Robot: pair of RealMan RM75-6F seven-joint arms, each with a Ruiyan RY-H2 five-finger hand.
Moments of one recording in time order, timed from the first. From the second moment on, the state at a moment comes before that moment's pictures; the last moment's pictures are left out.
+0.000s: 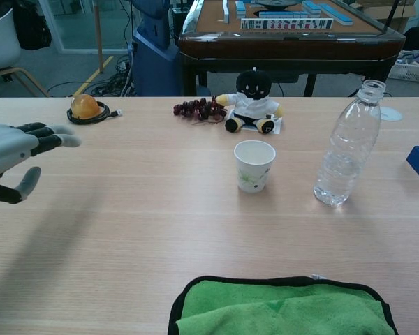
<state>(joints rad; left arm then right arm) -0.58 -1.41 0.12 -1.78 1.10 1.40 0.73 0.06 -1.18 0.06 -1.54 -1.56 1.51 0.01</state>
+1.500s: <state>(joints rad) -0.14 -1.20 0.17 -1.73 1.50 1.56 0.37 0.40 -1.50 0.13 -1.10 -1.53 1.16 0.73</state>
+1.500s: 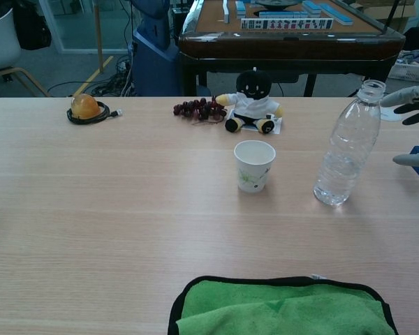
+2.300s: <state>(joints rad) -0.10 -1.20 0.12 -1.72 1.54 1.51 0.36 0.53 -1.68 0.05 -0.80 -1.59 1.12 1.00</state>
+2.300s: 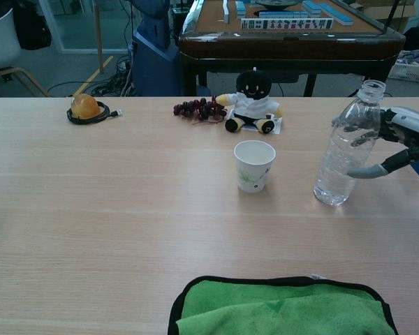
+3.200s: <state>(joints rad) -0.08 -1.20 0.09 -1.72 1.56 1.49 0.35 0.57 -1.80 0.03 -0.62 -1.57 1.09 1.19</state>
